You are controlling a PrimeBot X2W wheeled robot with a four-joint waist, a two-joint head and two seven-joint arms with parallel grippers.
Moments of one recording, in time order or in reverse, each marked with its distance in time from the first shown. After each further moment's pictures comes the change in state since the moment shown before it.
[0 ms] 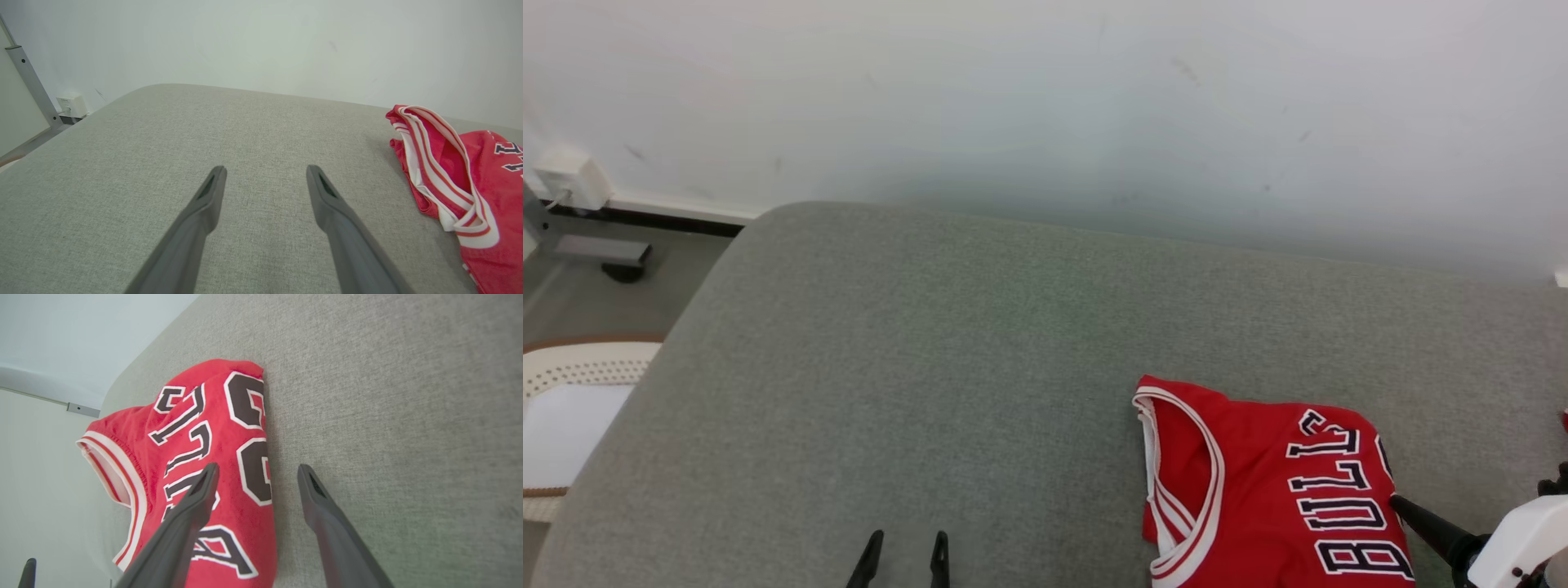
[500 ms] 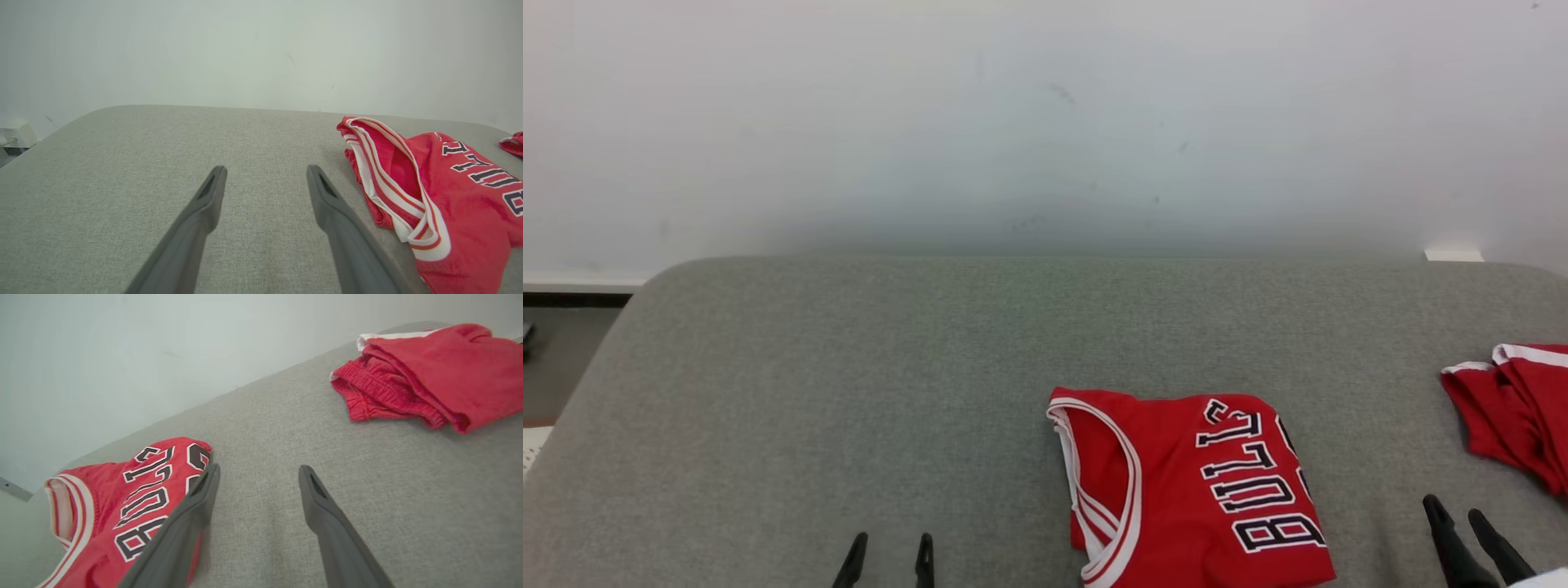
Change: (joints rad) left arm 0.011 0.000 0.035 -0.010 0.021 -0.013 0.000; right arm 0.185 0.054 0.002 -0.131 -0.313 0.000 -0.569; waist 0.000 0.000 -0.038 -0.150
